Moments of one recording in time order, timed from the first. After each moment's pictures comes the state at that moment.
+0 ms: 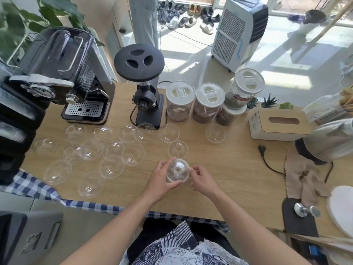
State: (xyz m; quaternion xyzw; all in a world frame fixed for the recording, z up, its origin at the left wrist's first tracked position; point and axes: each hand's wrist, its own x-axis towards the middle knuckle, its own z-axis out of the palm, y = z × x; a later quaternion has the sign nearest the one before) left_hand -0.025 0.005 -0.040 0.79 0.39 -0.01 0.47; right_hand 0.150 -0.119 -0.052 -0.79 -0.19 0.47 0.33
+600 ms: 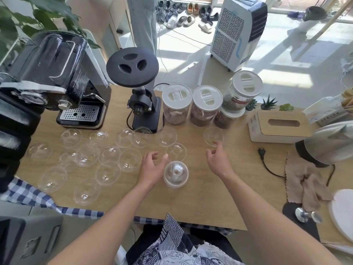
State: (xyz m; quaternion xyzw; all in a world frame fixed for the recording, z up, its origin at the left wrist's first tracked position) left_hand 0.011 0.052 -0.034 0.67 0.55 0.05 0.50; right_hand 0.246 -0.088 -0.049 -0.88 -0.20 0.31 0.30
